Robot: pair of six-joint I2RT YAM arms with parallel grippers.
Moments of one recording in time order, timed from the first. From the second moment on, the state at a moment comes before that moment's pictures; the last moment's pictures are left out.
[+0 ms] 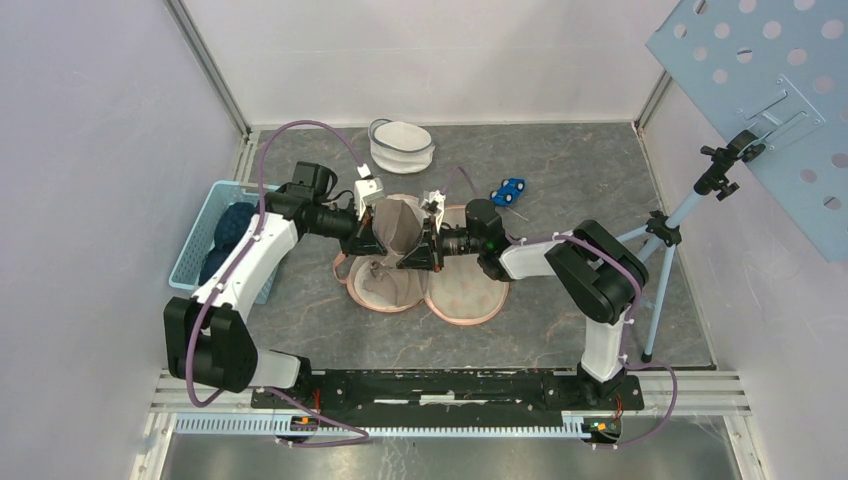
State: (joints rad) left arm -0.22 1.38 1.11 -0.81 0.92 0.59; right arm 0.68 1.92 0.89 0.86 -0.90 0.36
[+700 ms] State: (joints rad) left arm -0.25 1.27 1.10 -1.00 0.85 0.88; right arm 0.63 1.84 1.09 0.47 -0.81 0.09
